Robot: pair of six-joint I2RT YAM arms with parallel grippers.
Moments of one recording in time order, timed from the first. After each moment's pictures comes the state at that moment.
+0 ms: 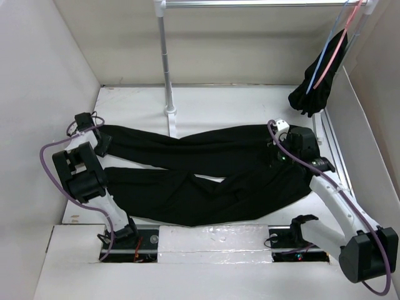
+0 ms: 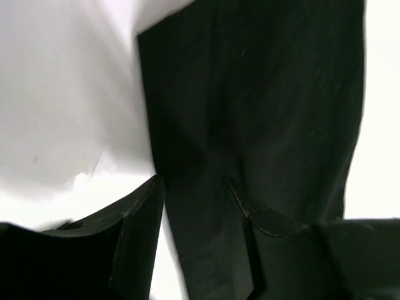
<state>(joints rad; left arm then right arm) 0.40 1.75 1.10 -0.40 -0.07 -0.79 0.21 1.00 0.73 -0.36 -0.43 0.00</state>
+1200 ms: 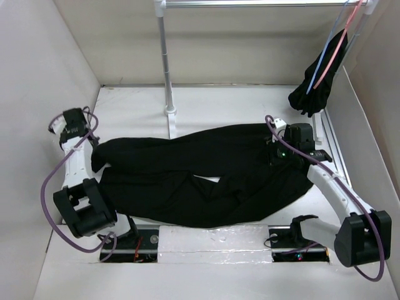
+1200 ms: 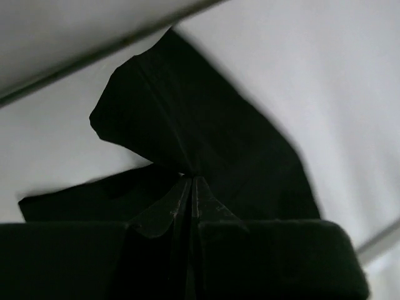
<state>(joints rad) 0.39 1.39 1.19 -0.69 -0.29 -0.69 0.16 1.12 0.78 -0.40 -0.54 -0.06</state>
